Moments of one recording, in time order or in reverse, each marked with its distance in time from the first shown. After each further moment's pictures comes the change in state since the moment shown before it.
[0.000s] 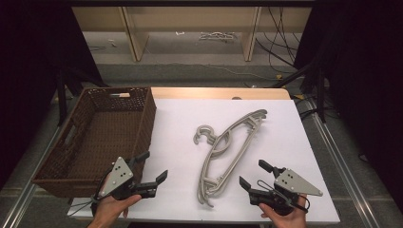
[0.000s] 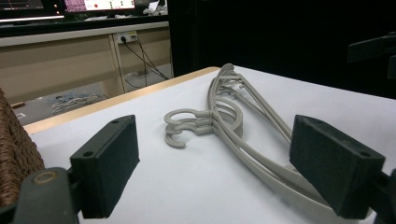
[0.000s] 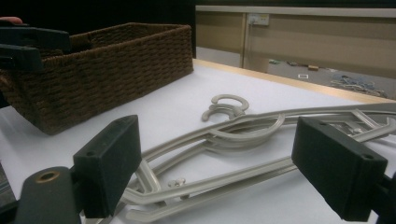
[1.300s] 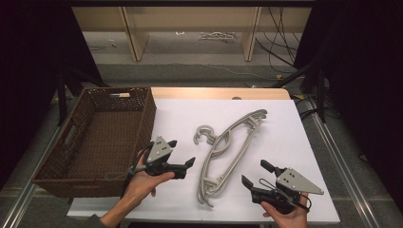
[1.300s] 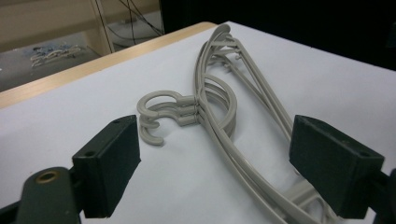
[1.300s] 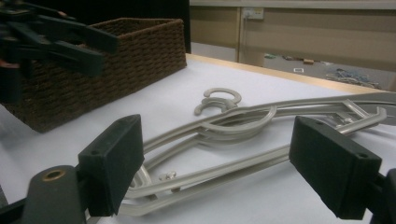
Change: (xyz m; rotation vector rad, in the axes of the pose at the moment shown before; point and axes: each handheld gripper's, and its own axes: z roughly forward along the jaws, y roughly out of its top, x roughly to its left) left arm -0.016 0.033 0.100 0.292 -0.030 -0.037; right arm -0.005 -0.004 -0.001 0.029 -0.013 0.045
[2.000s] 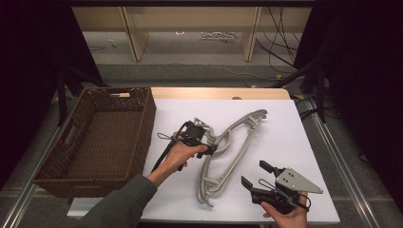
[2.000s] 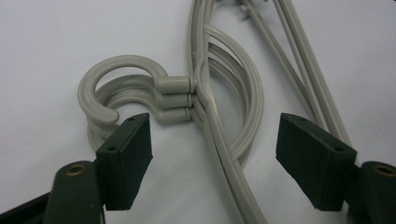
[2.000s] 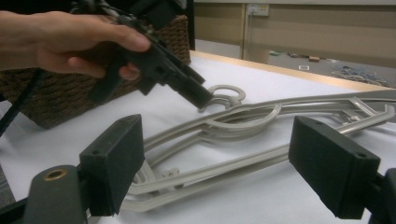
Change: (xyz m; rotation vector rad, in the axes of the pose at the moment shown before) left arm 0.016 0.026 0.119 0.337 -0.053 -0.116; right arm 0.000 -0.001 0.002 0.004 0.026 0.003
